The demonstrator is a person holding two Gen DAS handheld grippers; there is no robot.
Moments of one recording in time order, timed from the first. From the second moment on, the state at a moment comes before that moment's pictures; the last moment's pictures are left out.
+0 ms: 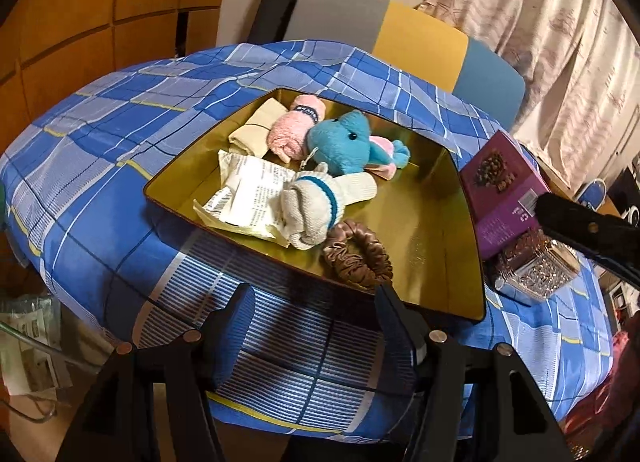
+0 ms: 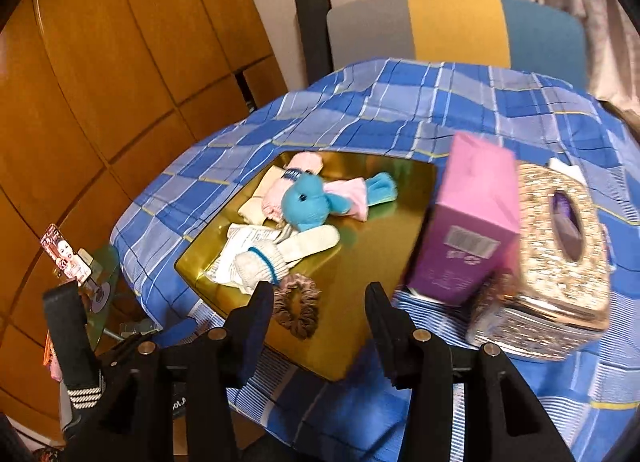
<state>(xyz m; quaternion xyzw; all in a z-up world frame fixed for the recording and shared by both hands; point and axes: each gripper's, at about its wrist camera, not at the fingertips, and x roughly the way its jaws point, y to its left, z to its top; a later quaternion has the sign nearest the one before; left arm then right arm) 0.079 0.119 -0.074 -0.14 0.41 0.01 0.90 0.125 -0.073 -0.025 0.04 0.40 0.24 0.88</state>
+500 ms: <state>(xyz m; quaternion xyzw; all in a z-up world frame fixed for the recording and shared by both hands) 0.072 0.077 -0.077 -0.13 0.43 -0.07 0.89 0.106 -0.195 -0.023 0.09 0.39 0.13 0.91</state>
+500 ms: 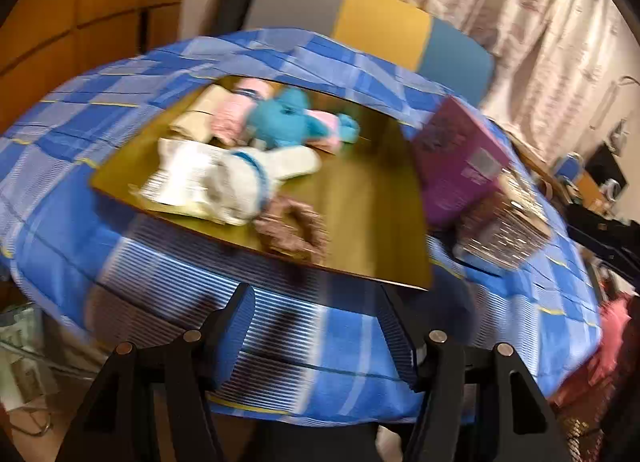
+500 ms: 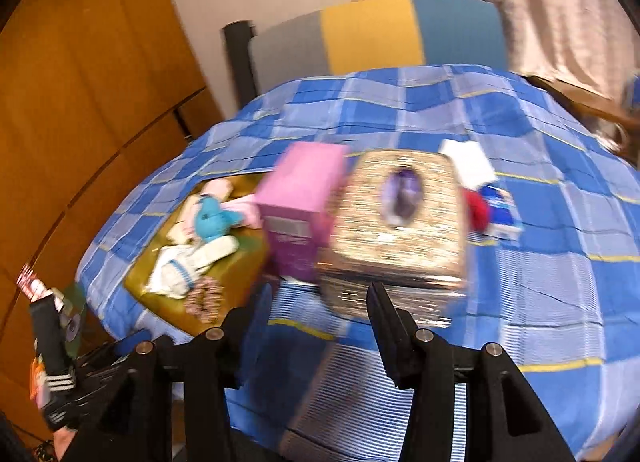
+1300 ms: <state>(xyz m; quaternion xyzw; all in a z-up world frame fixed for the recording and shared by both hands) 0.053 -0.058 -0.071 -0.03 0.46 -0.24 0.86 0.237 -0.370 -0.087 0.18 0.46 -0.01 0.87</state>
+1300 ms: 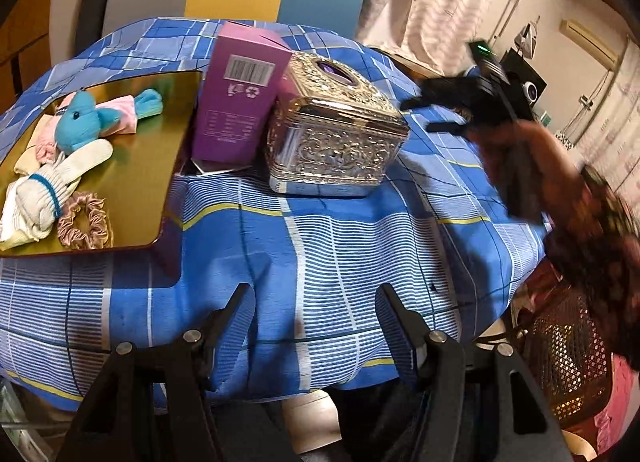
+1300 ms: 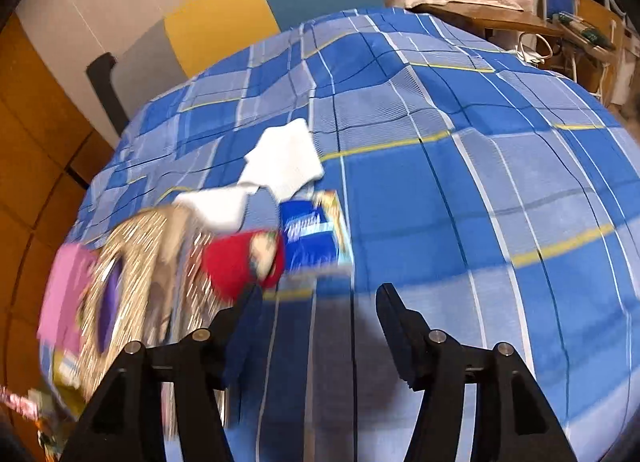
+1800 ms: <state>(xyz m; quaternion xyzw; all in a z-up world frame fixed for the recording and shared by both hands) 0.070 -0.073 -0.073 -0.03 0.48 -0.24 0.85 0.305 -0.368 -0.135 0.18 0.52 -0.01 0.84</state>
